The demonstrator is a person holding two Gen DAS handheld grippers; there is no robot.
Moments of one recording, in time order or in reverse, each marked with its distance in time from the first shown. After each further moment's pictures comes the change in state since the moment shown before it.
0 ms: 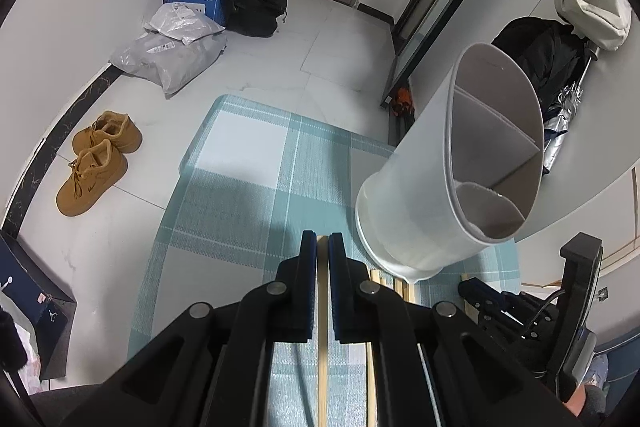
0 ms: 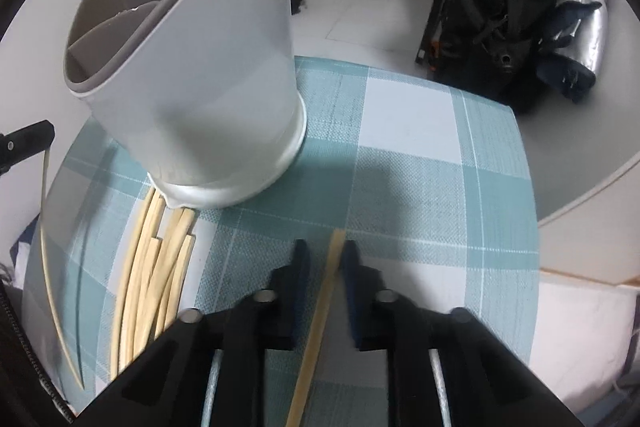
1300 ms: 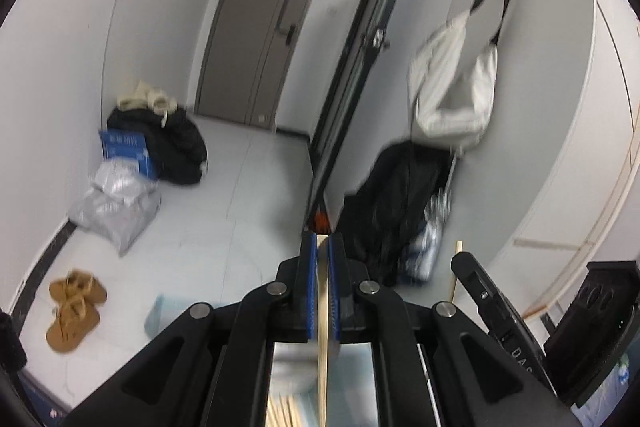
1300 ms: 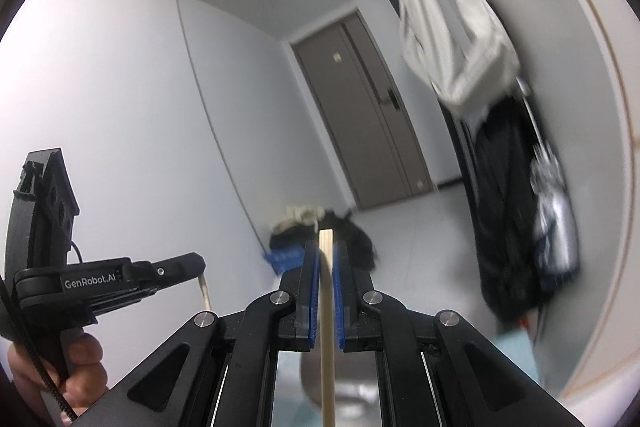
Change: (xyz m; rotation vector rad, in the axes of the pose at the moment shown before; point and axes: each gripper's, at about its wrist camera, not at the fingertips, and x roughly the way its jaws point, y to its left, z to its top) left arm -0.150 -0.105 0.077 0.210 -0.455 -0.198; right arm -0.239 -0.032 0.047 0.246 -0.953 0.347
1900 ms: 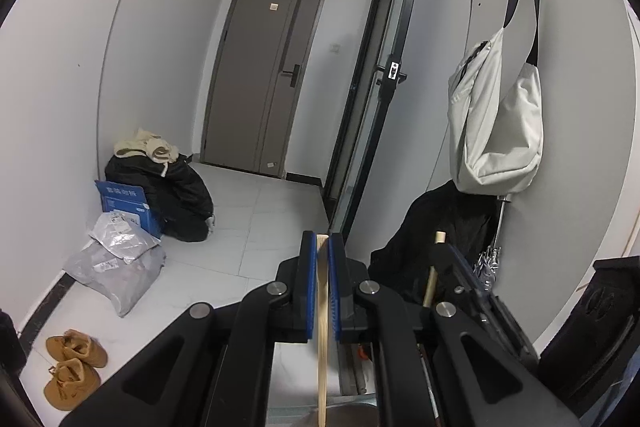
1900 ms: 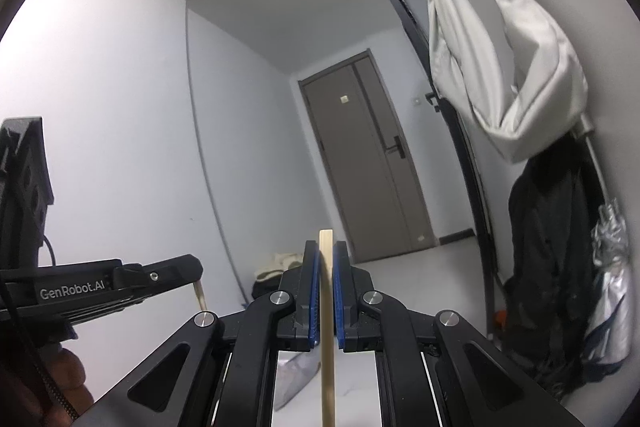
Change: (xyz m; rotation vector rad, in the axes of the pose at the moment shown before) left arm 0.082 0.038 0.018 0.052 -0.141 0.025; right arm 0.140 -0.016 0.005 -0.078 -0.161 -0.025
